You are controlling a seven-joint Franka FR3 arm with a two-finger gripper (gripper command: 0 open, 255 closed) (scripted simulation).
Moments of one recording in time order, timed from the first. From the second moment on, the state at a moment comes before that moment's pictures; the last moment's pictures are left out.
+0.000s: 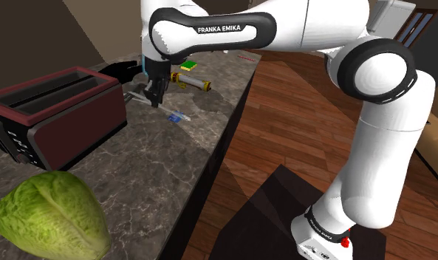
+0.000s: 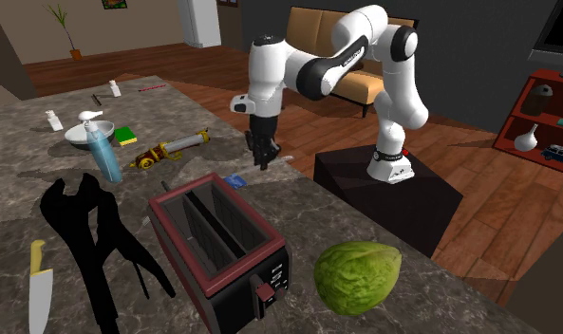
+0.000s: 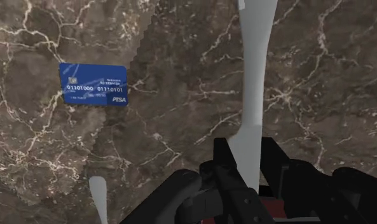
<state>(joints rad) 0.11 0.34 0.30 -1.50 -0.14 1.91 -0.04</state>
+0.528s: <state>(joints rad) 0.00 0.36 0.25 -1.47 -0.12 1.91 -0.21</state>
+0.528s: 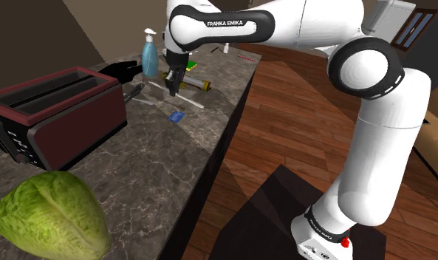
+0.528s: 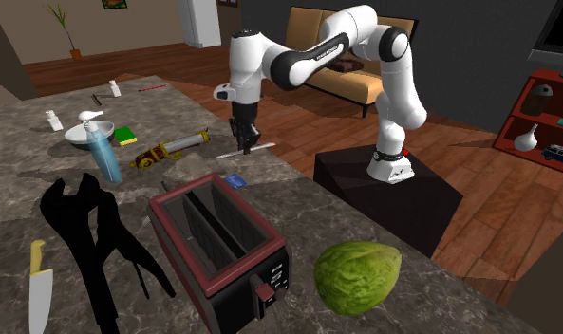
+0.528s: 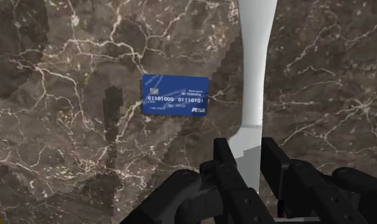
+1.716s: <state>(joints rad) -0.22 0.68 0.16 -0.95 -0.09 1.72 -0.56</state>
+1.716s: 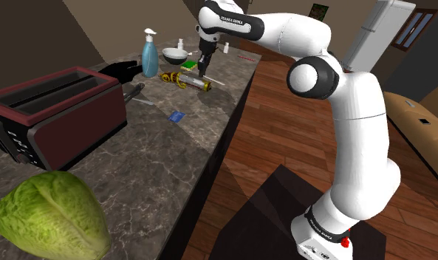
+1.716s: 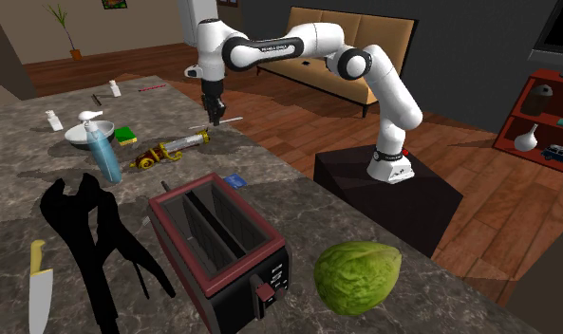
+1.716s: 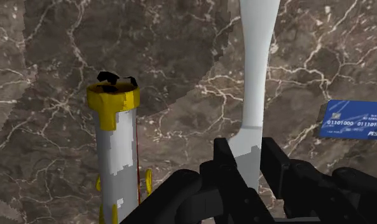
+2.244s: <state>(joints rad) -0.23 0.70 0.15 -1.02 -0.09 1.81 -0.58</state>
